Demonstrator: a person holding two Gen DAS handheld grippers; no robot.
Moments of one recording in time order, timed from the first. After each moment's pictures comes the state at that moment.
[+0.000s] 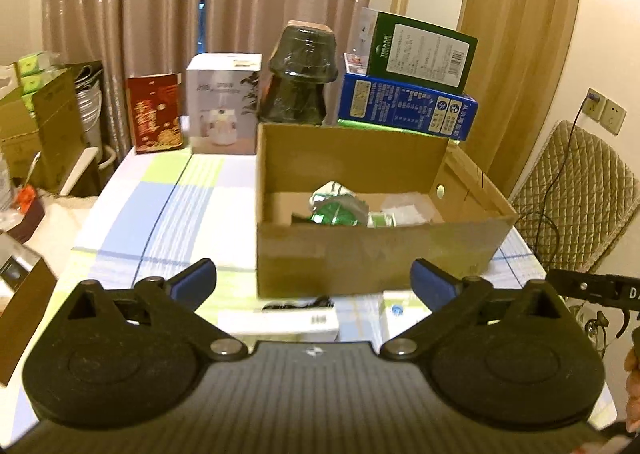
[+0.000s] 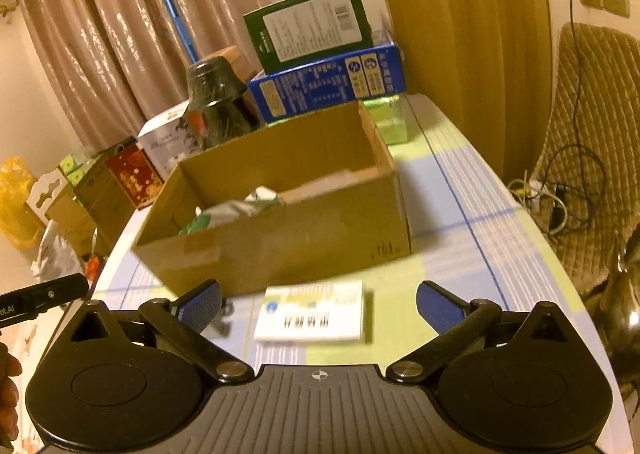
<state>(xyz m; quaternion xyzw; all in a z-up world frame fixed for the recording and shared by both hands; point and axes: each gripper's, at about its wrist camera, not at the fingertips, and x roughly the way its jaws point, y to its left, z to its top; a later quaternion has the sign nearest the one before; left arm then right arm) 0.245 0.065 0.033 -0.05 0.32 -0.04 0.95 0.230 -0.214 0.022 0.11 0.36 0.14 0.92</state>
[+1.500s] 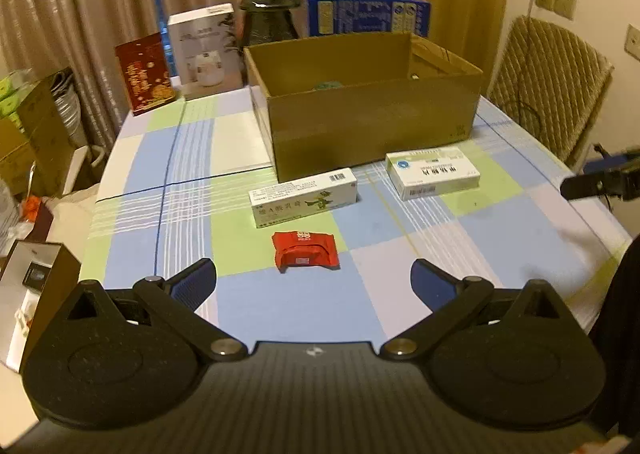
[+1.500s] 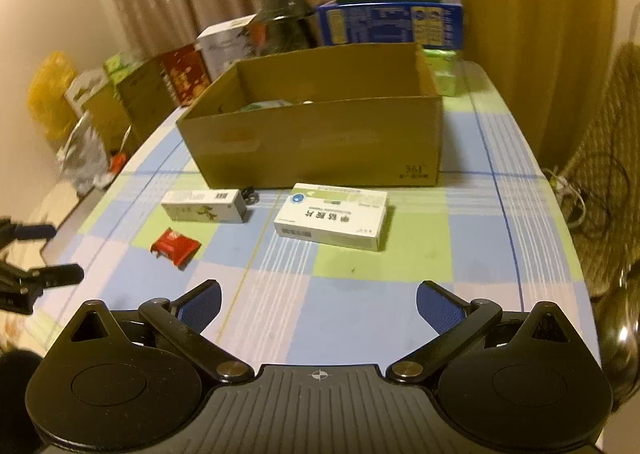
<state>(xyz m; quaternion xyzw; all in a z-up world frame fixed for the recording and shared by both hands) 0.155 0.094 -0.011 0.07 0.38 -0.11 0.92 0.188 -0.204 -0.007 -0.02 0.40 0.23 0.88</state>
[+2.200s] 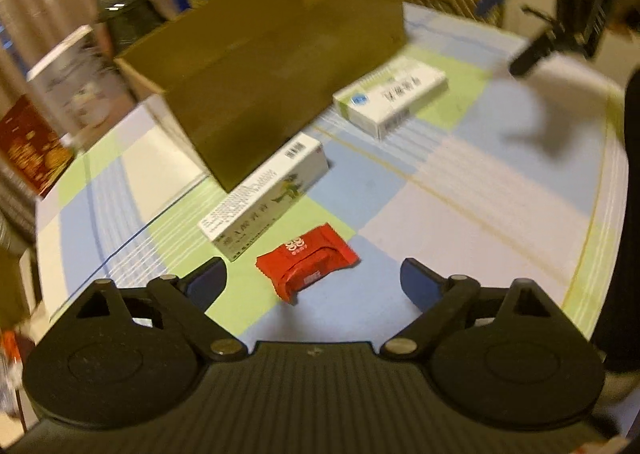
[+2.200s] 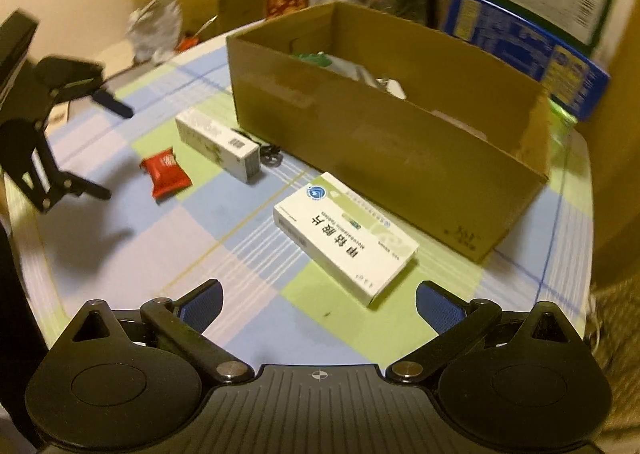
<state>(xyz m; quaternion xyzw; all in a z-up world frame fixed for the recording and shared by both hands) 0.235 0.087 -0.074 0.26 0.39 -0.27 0.84 0.276 -0.170 -0.046 -0.23 0.41 0.37 0.80</state>
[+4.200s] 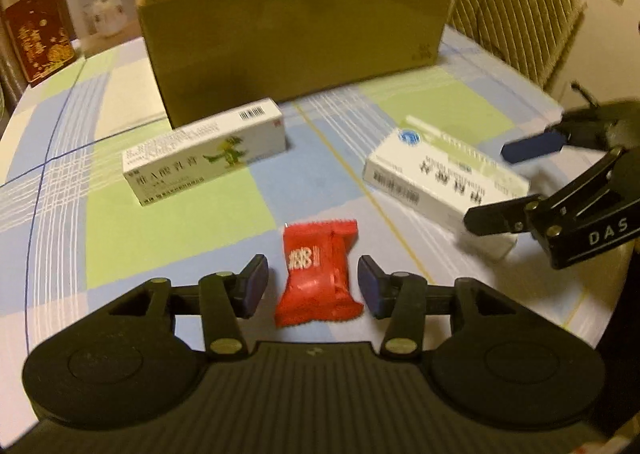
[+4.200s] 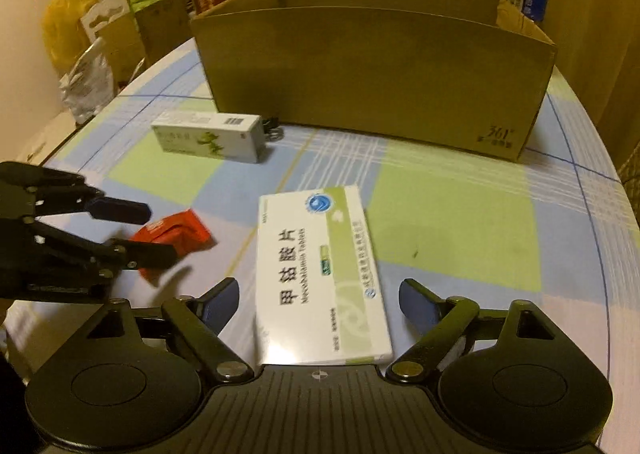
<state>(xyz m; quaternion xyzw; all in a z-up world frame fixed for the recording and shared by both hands) 0.229 0.051 -0.112 0.08 0.43 -0.20 0.88 0.223 -0.135 -0.105 -0.08 0.43 0.25 0.86</state>
